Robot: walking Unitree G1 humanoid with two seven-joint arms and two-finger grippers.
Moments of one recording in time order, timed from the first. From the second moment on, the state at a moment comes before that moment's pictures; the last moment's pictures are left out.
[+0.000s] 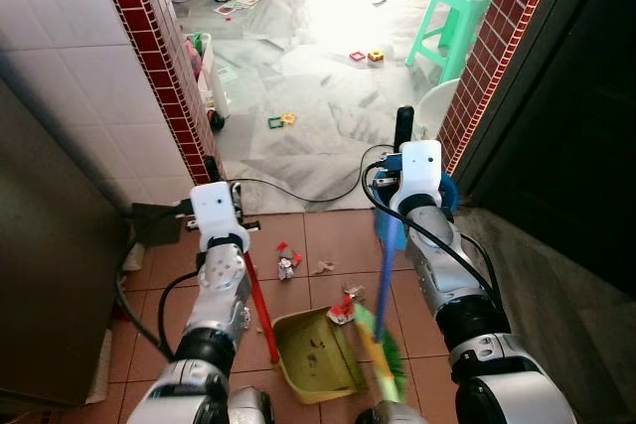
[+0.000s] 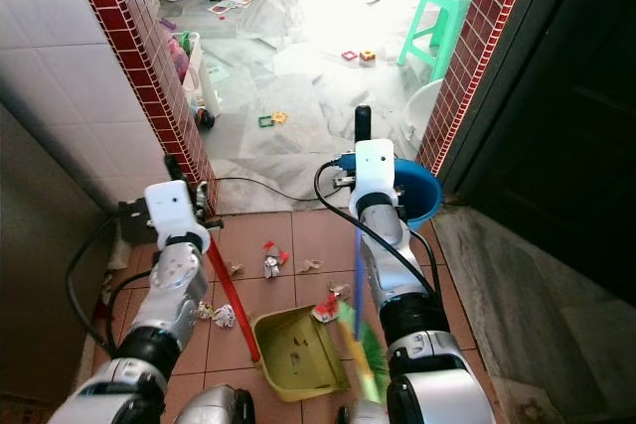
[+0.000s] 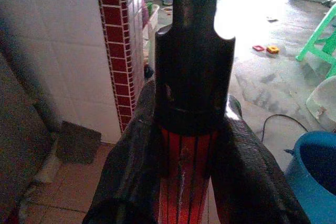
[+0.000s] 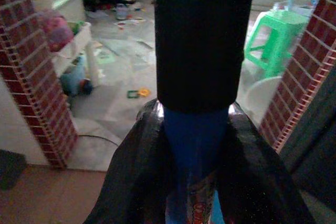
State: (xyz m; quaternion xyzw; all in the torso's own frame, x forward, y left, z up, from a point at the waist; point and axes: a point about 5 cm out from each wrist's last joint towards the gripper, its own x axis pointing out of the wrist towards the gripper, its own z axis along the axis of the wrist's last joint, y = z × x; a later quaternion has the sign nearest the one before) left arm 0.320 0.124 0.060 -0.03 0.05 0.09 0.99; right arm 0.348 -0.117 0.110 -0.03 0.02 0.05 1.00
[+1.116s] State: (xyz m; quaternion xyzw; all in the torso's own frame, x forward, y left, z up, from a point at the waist) left arm 0.322 0.136 0.062 0.02 0.04 0.11 0.99; right arm 0.366 -0.111 0.146 -0.01 -0.06 0.13 0.99
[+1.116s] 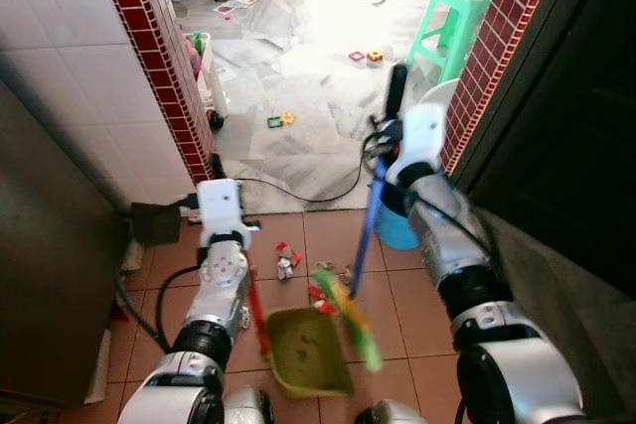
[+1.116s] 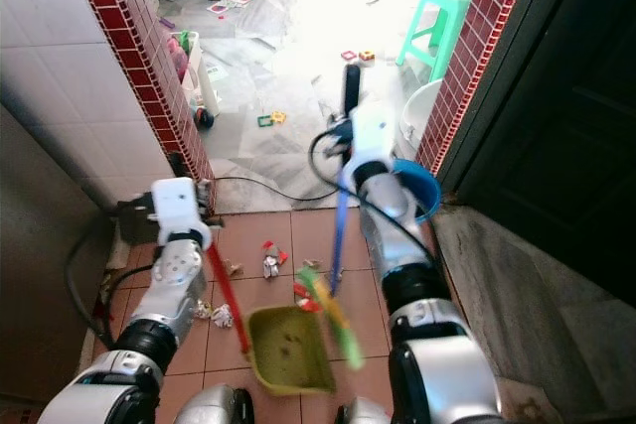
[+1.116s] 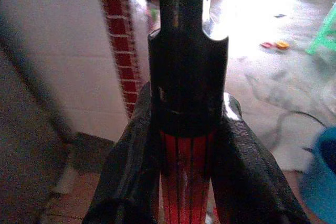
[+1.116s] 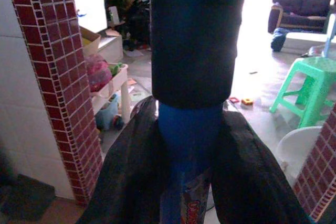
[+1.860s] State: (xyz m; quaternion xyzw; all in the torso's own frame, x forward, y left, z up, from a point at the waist) left arm 0.324 0.139 0.064 0.02 0.04 0.14 0.99; right arm 0.361 -0.083 0.148 0.11 0.00 0.23 0.97
